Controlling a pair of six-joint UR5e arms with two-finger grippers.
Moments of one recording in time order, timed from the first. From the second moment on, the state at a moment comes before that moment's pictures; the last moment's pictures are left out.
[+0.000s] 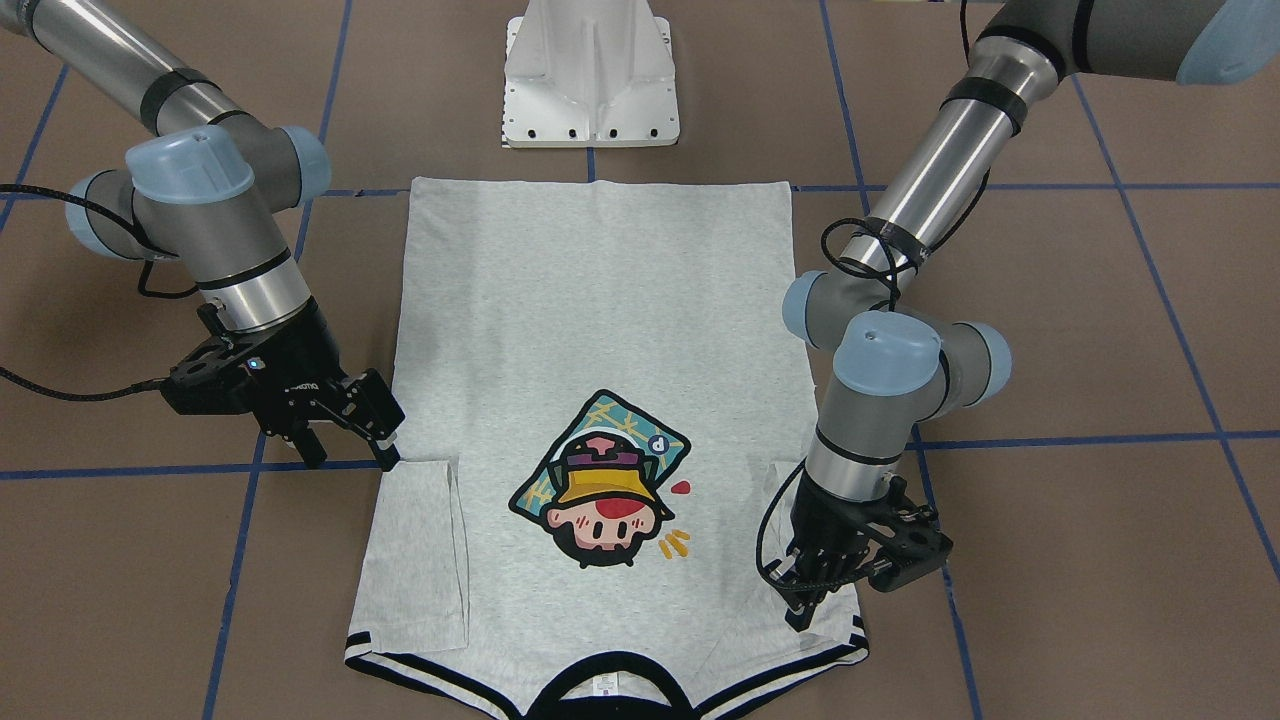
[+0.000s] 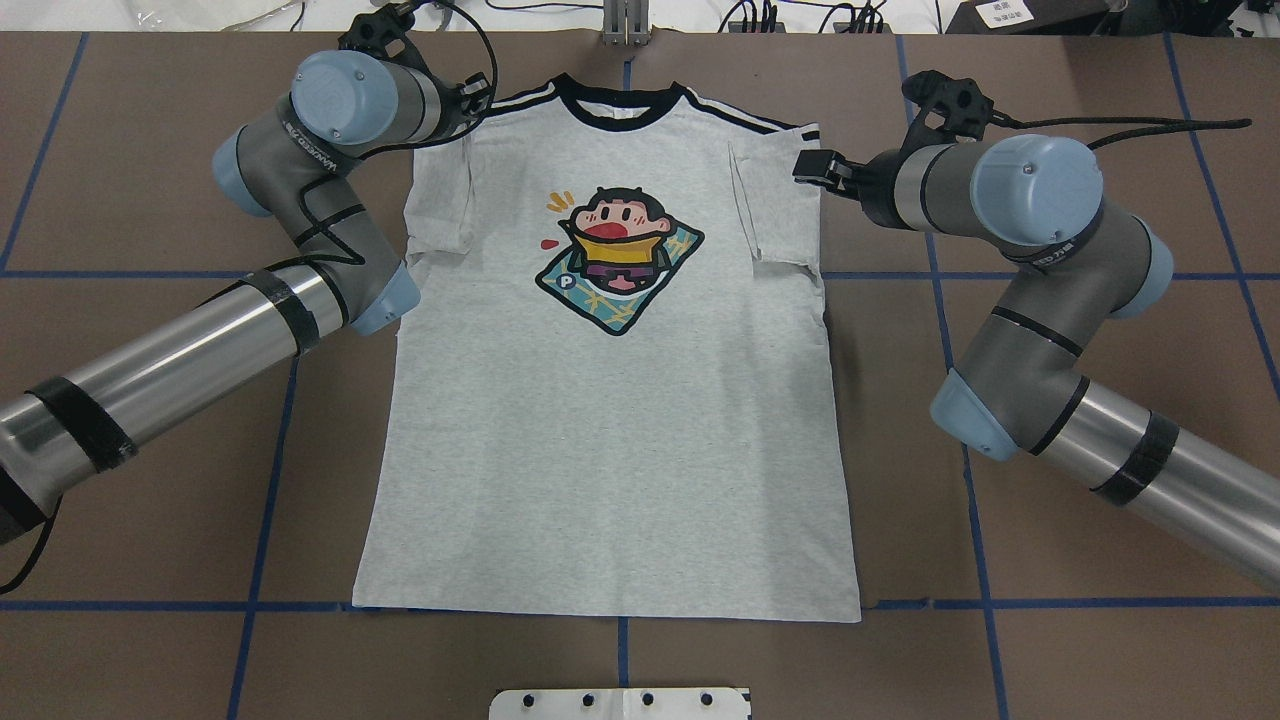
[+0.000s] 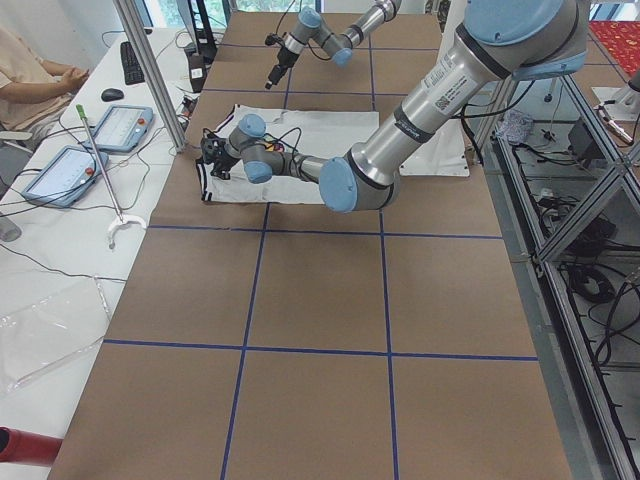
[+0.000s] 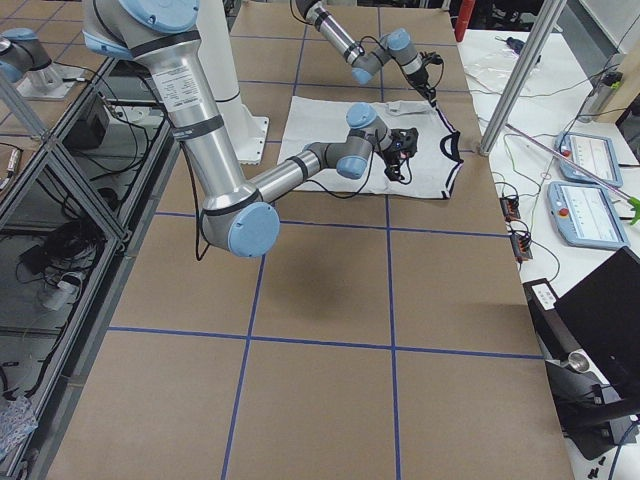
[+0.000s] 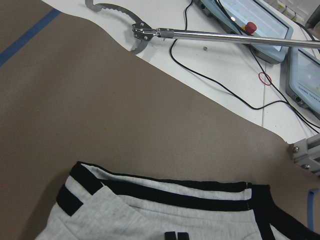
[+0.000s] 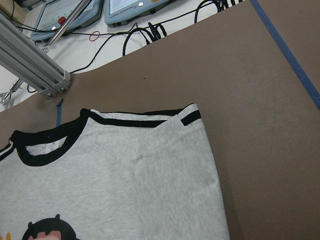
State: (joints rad) left arm -0.82 -2.46 -0.83 -2.53 -1.61 -1.54; right arm 0.77 -1.14 1.56 -0.86 1.66 1.42
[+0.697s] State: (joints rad) left arm -0.80 -2.39 -0.97 -2.56 -1.62 -1.54; right arm 0.71 -1.03 1.59 -1.10 1.62 1.43
